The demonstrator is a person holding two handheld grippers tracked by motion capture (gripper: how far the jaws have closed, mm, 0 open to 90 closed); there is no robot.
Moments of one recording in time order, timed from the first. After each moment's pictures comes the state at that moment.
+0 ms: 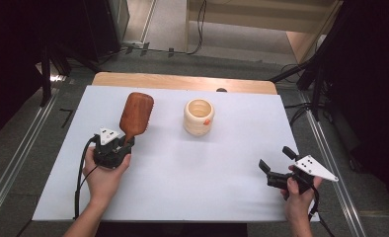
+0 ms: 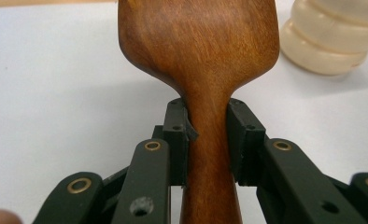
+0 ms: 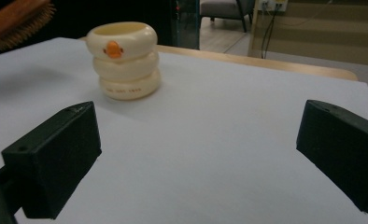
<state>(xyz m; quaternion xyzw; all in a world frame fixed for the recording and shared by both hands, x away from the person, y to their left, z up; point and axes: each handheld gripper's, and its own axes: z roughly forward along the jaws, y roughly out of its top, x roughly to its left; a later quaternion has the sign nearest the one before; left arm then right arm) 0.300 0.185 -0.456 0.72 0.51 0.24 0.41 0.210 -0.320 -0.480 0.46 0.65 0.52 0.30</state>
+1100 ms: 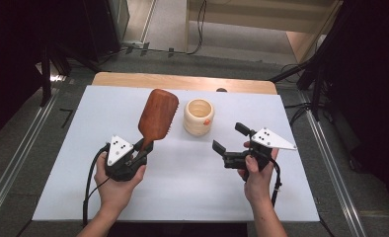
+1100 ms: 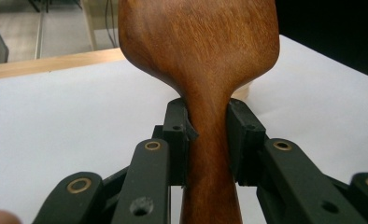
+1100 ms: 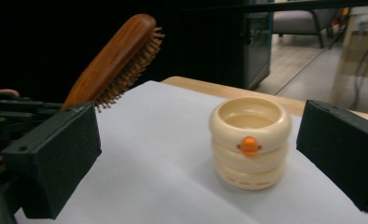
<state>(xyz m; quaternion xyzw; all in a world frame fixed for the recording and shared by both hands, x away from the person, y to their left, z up) 0.251 0.141 -0.428 0.73 0.41 0.25 0.49 0.253 -0.203 -0.414 0.39 0.67 0.60 0.21</state>
